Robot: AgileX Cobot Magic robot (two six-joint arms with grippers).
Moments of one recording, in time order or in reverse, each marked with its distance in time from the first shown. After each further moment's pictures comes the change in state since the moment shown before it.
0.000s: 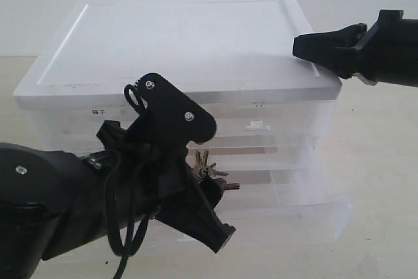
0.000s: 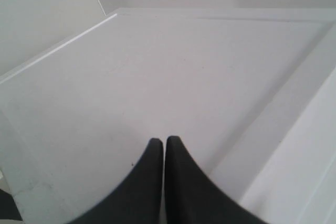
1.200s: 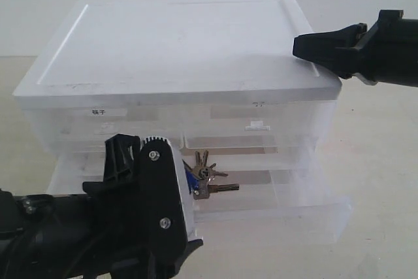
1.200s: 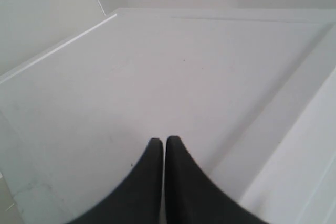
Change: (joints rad) left arm 0.024 -0.144 0.177 0.060 0.247 0.511; right arm 0.000 0.001 0.000 0.002 -0.002 -0.004
